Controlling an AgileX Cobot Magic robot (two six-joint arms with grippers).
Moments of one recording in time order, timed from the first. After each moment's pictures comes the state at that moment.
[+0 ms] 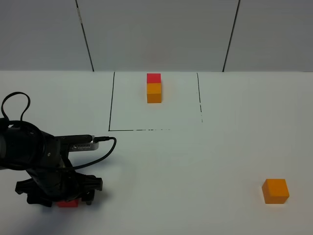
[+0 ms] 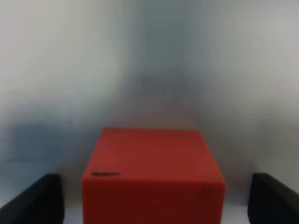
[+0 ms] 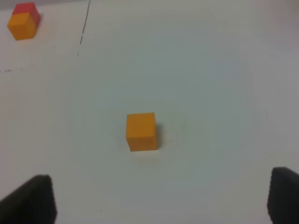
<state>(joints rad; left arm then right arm) -0.37 1.83 -0.83 0.03 0.47 -0.44 0.00 -0.01 -0.50 0.04 1.06 0.03</state>
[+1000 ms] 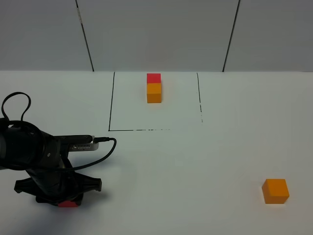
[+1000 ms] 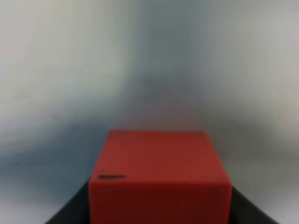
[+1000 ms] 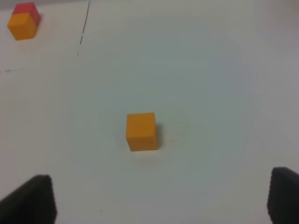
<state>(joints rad) -0.37 1.83 -0.83 0.06 0.47 -0.44 0.00 -0.01 -0.50 0.04 1.06 0.03</state>
